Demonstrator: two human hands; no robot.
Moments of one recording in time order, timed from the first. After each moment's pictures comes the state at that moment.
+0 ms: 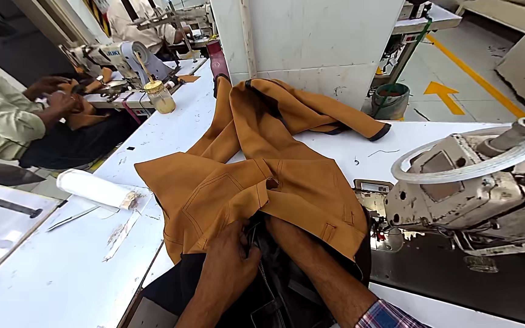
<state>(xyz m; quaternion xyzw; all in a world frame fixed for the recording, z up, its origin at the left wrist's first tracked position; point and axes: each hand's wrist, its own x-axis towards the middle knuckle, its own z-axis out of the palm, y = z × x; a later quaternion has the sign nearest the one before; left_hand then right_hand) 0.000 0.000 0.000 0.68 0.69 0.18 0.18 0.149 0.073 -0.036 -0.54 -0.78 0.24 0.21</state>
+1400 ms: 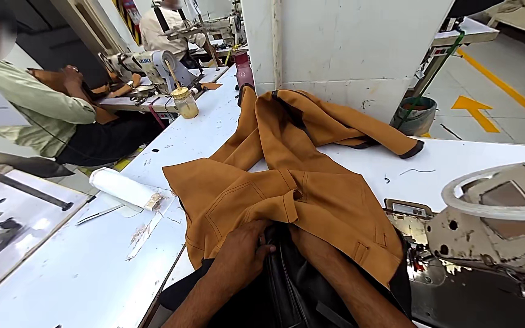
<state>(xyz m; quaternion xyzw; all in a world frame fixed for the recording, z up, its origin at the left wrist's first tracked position) -0.033 0.042 0.012 0.76 0.60 0.08 0.23 0.148 0.079 -0.005 -0.62 -0.73 0.24 0.18</state>
